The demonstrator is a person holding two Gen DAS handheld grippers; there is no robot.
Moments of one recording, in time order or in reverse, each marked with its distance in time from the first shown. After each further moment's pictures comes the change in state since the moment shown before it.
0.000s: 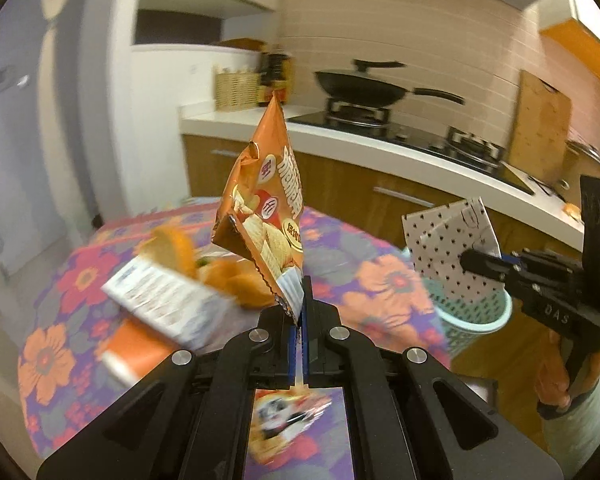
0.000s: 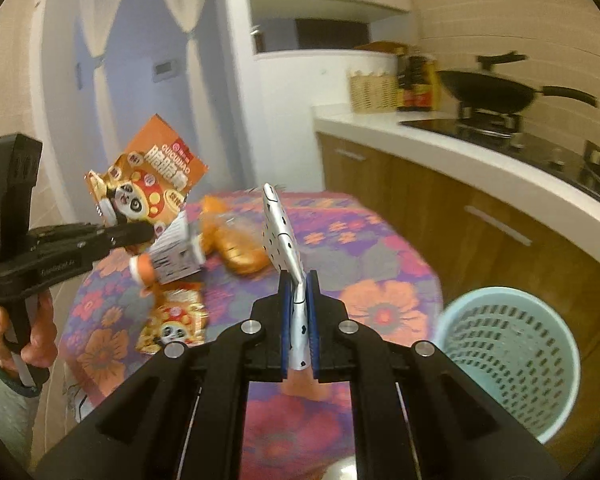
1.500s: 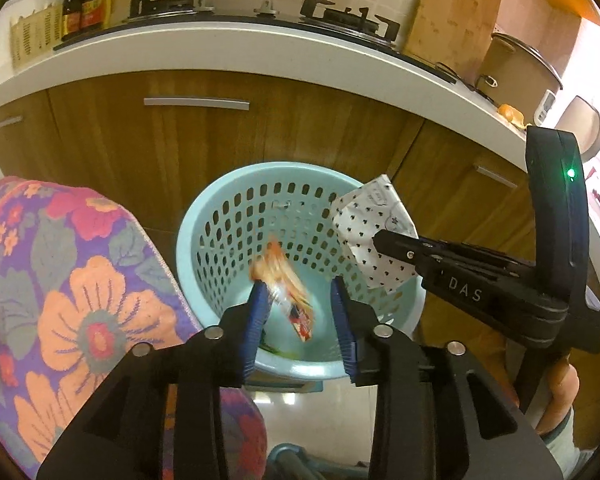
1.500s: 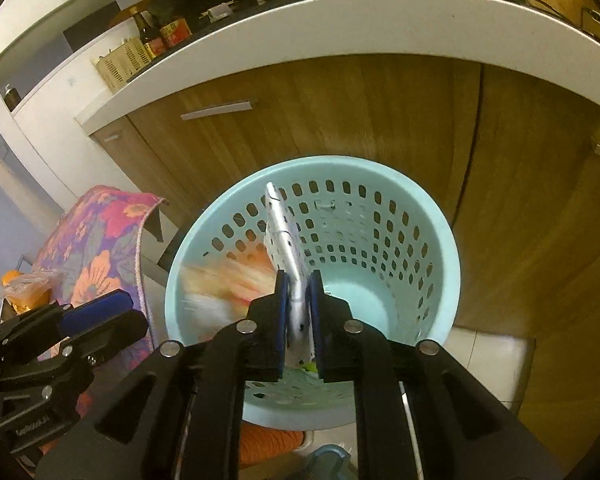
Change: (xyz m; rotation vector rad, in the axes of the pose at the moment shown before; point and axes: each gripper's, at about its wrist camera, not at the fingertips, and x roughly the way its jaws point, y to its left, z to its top) left arm 0.211 -0.201 -0.001 0.177 0.355 -0.393; right arm 0.012 -0.228 -0.081 0.586 0.231 -0.419
